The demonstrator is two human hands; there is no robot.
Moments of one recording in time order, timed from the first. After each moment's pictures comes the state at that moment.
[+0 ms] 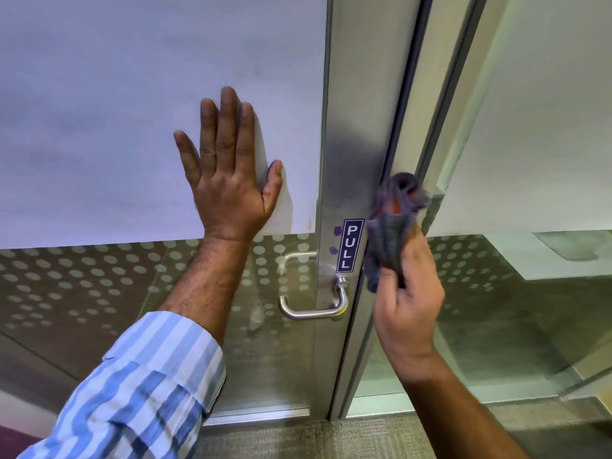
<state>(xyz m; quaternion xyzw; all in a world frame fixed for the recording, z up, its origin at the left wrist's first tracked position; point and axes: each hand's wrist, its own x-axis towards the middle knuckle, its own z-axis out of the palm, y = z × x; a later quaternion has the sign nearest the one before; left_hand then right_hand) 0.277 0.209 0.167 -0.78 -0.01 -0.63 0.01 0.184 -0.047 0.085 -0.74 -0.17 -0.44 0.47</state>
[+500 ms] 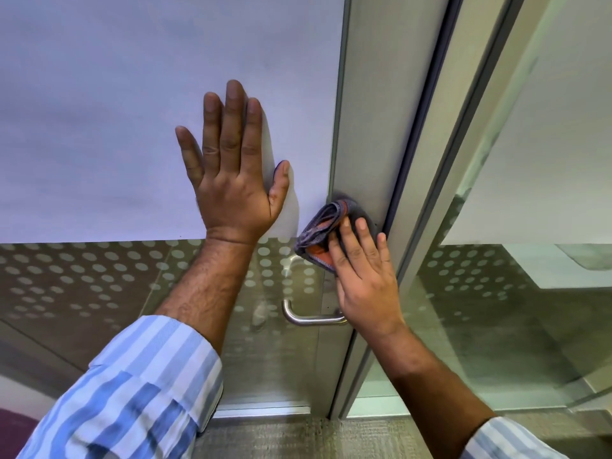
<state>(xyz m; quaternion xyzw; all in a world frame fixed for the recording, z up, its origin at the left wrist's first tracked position) 0.278 0.209 0.166 -0.78 0.00 -0.63 0.02 0.249 -0.020 0.040 -0.83 -0.29 -0.45 0.13</state>
